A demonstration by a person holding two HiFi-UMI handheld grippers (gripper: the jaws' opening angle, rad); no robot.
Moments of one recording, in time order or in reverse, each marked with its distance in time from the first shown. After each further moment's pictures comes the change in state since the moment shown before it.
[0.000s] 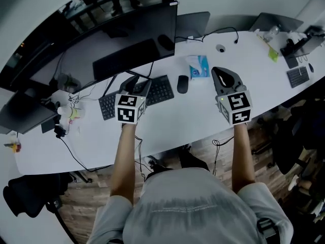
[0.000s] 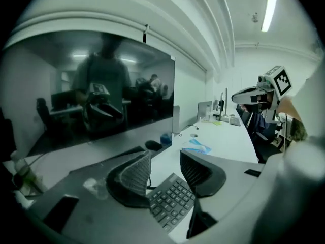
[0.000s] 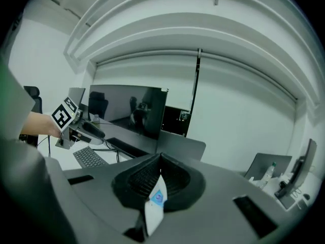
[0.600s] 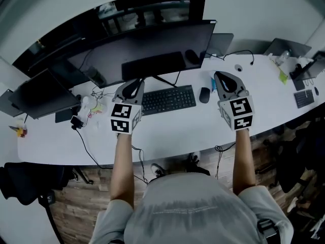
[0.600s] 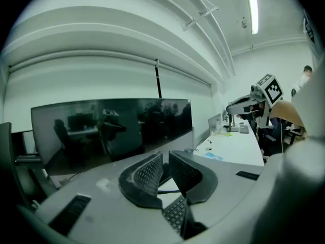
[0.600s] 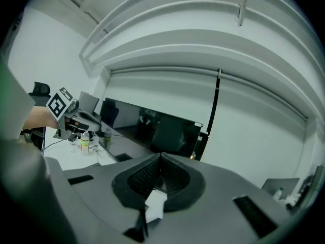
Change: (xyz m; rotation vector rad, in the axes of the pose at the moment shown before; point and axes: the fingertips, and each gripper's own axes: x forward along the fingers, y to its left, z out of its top) left arm -0.160 0.082 0.046 0.071 -0.200 0.149; right arm -0.004 0.099 0.103 -0.103 -0.128 0.050
